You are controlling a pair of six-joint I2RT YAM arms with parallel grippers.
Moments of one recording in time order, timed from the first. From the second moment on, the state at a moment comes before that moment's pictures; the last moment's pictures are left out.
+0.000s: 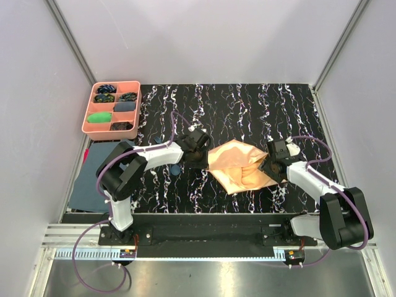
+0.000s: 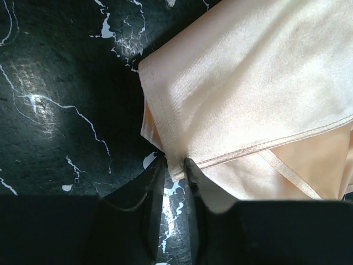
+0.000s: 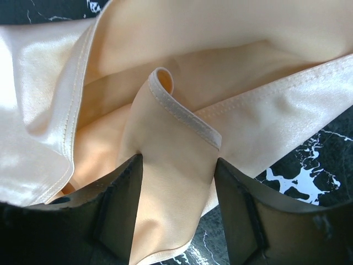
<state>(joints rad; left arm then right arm) -0.75 1.86 1.14 -0.32 0.05 -0.69 0.25 1.27 0.61 -0.44 0.26 0.86</state>
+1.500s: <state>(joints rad) -0.67 1.00 1.40 -0.30 -0.05 -0.73 0.25 0.73 1.26 -0.63 0.14 0.60</state>
